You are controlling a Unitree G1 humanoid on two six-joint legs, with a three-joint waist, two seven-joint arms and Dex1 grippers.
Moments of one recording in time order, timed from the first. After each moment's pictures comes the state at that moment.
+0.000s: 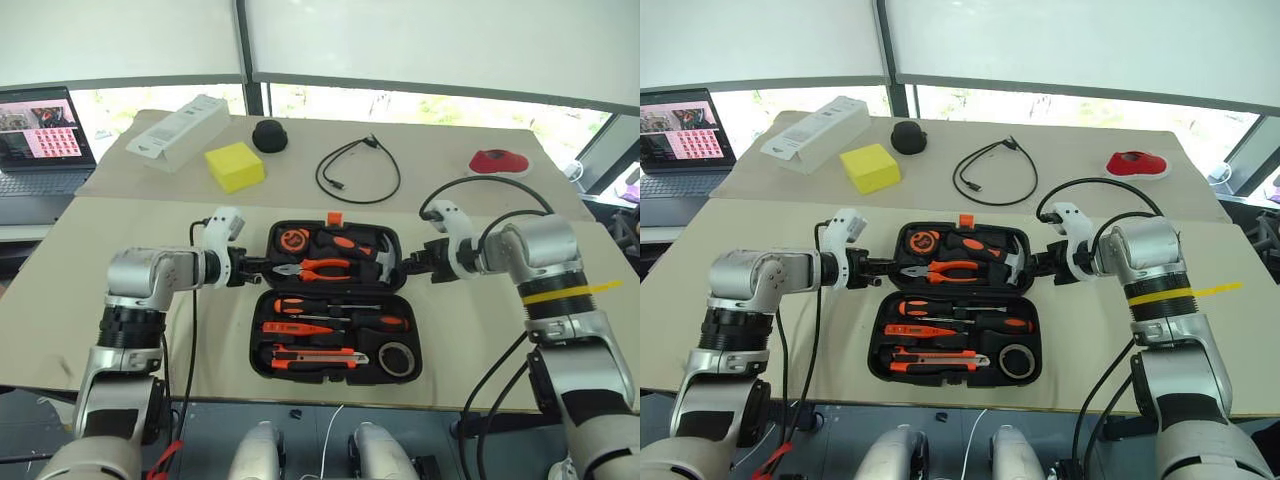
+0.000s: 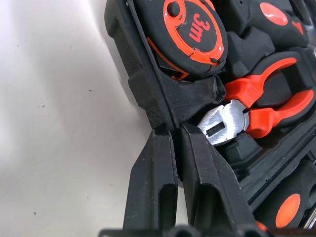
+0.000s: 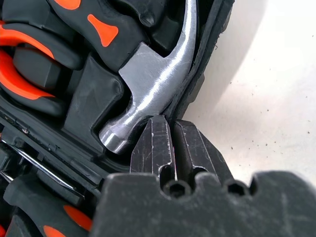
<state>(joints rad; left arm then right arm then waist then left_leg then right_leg) -0.66 0.51 0.07 0.13 -0.45 1.19 -0.64 -0.86 -0.59 0.10 0.29 0.34 1.32 0.74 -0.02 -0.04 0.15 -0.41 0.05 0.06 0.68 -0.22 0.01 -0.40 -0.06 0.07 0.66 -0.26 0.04</state>
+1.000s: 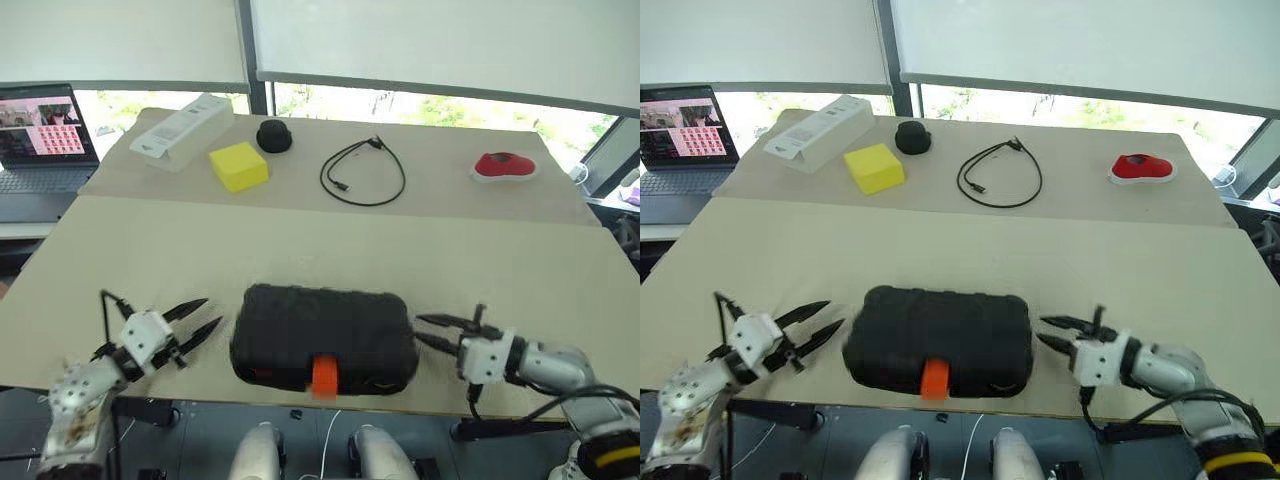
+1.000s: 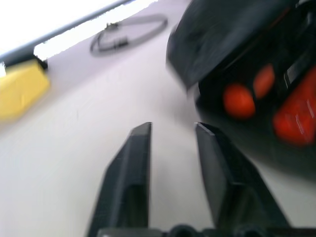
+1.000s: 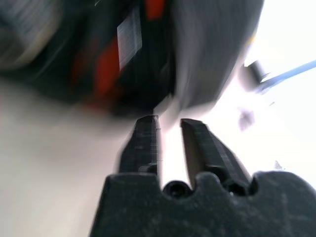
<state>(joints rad) 0.13 0.59 0.28 0.13 -0.28 -0.38 -0.95 0.00 -0.81 0.06 0.19 -0.16 -0.78 0.68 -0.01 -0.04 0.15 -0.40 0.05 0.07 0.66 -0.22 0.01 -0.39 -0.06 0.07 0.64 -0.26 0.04</state>
